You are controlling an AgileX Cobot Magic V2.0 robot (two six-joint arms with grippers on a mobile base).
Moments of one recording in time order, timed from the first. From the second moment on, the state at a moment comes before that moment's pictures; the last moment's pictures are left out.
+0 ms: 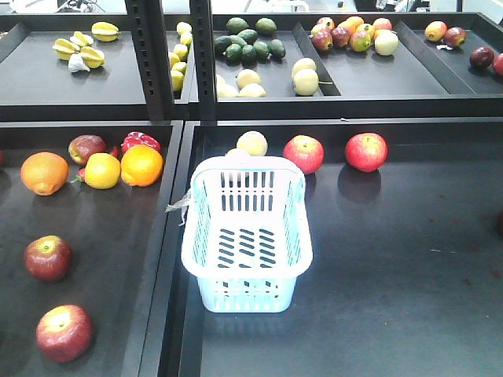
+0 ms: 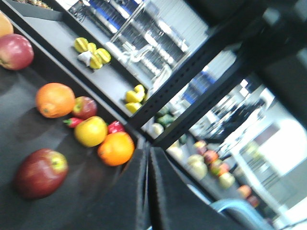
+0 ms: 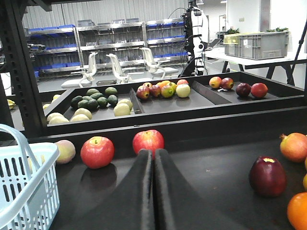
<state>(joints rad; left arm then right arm) 0.14 -0.01 0.02 -0.34 0.05 -0.50 -0.09 -0.01 0.03 -0.12 0.02 0.20</state>
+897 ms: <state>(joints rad) 0.14 0.20 -0.61 -0.85 0.25 -0.12 -0.09 -0.01 0.03 -0.12 0.02 0.20</state>
